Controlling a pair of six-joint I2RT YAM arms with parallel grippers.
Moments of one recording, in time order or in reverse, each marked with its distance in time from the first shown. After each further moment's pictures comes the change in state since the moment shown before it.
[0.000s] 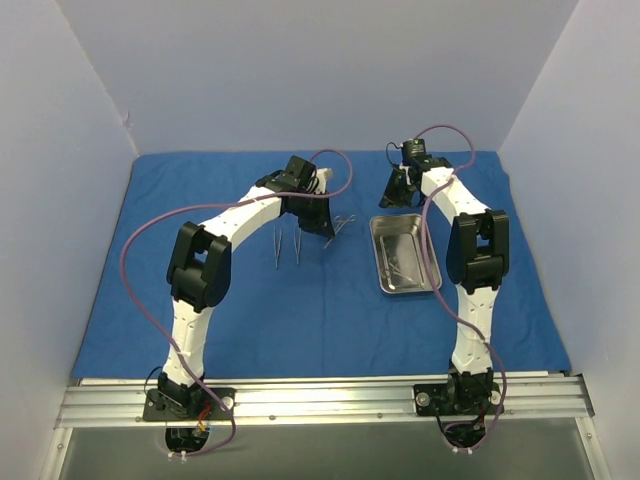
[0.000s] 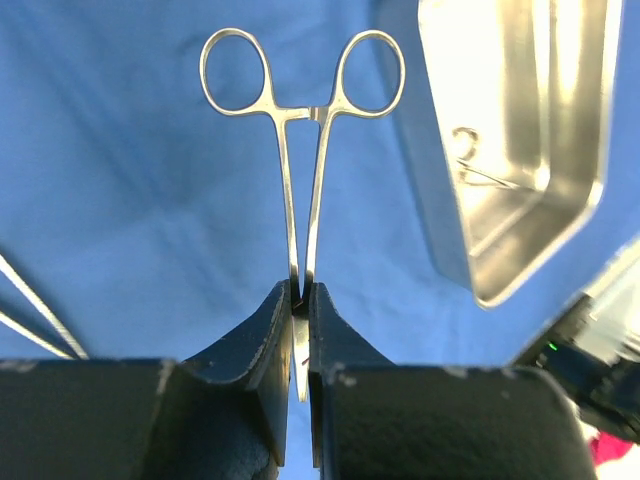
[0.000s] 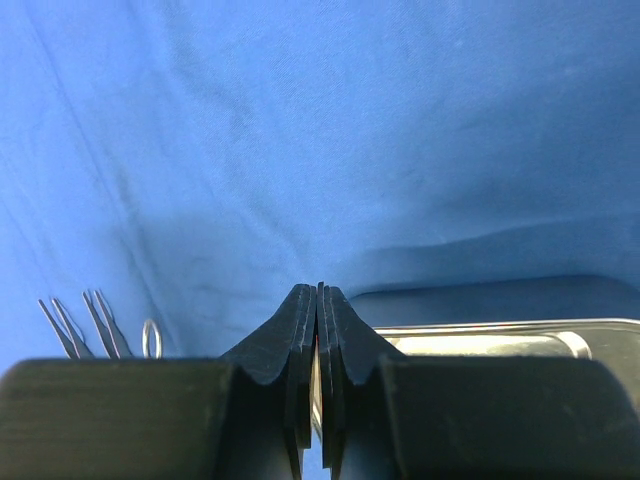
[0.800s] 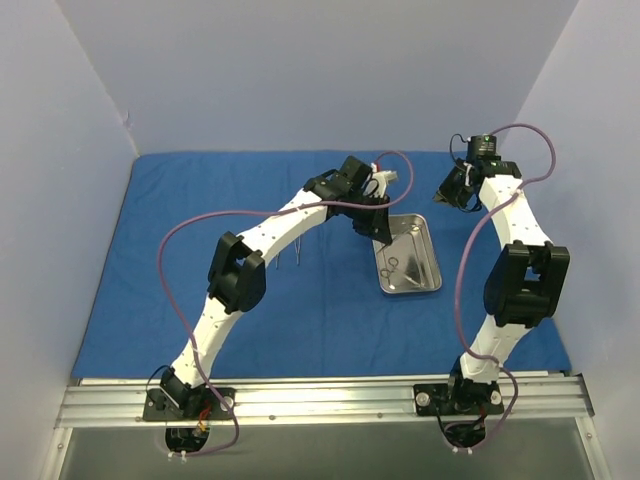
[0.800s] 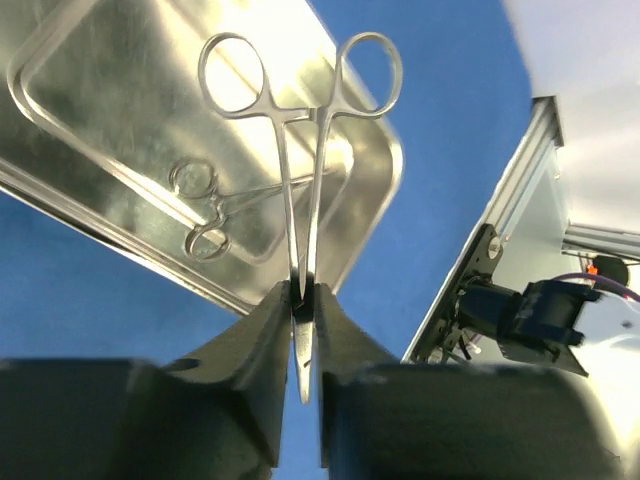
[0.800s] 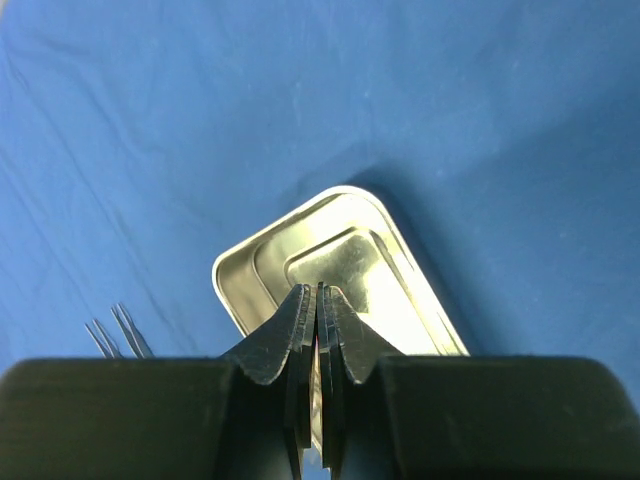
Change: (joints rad) left arm -0.216 0.193 0.435 -0.074 0.183 0.001; right arm -0.243 -0.376 -0.231 -0.060 0.042 0.045
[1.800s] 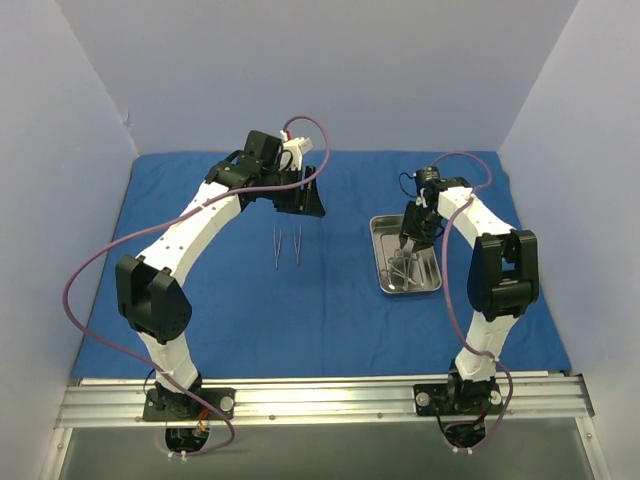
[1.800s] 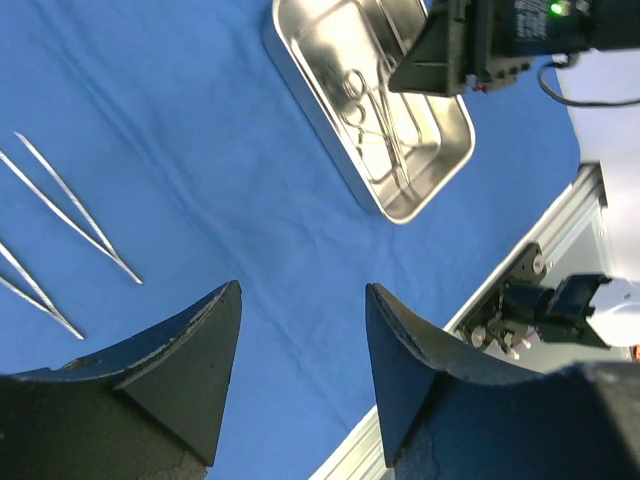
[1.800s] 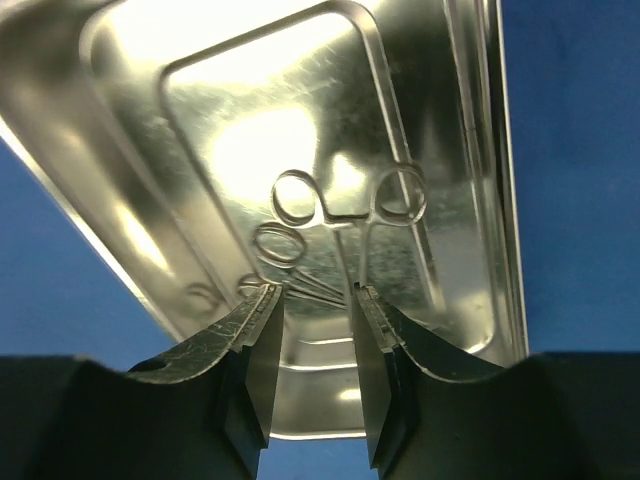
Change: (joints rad) left arm 0.265 -0.552 -0.484 -0.039 -0.127 0.106; right arm 0.227 0.072 -0.148 -0.153 0.060 -0.162
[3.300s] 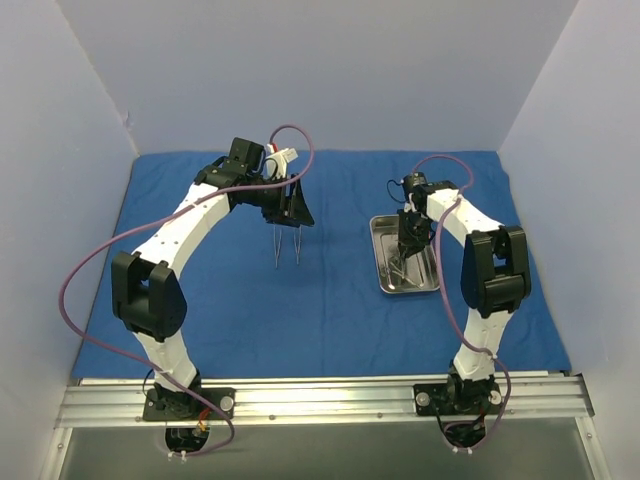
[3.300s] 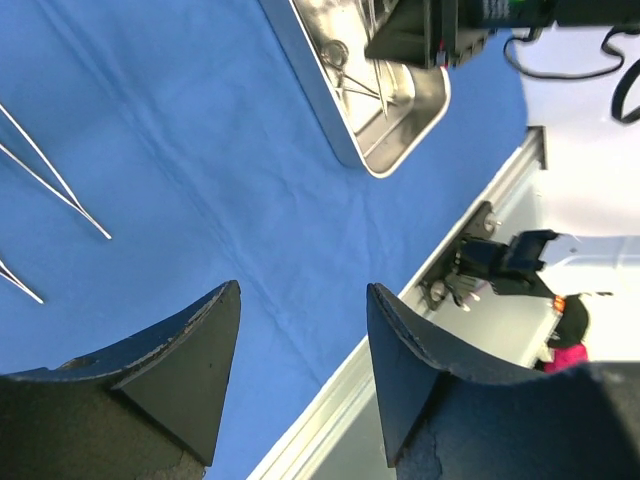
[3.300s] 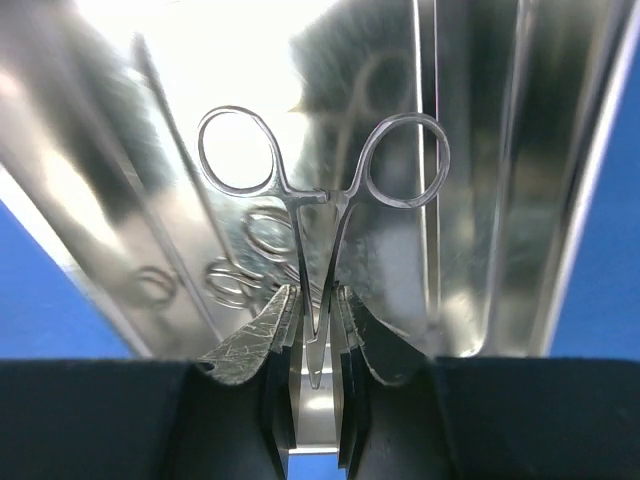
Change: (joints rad) left arm 0.090 -0.016 -0.111 -0.012 0.187 -0.007; right arm 0.051 0.040 -0.051 -0.008 0.051 -0.105
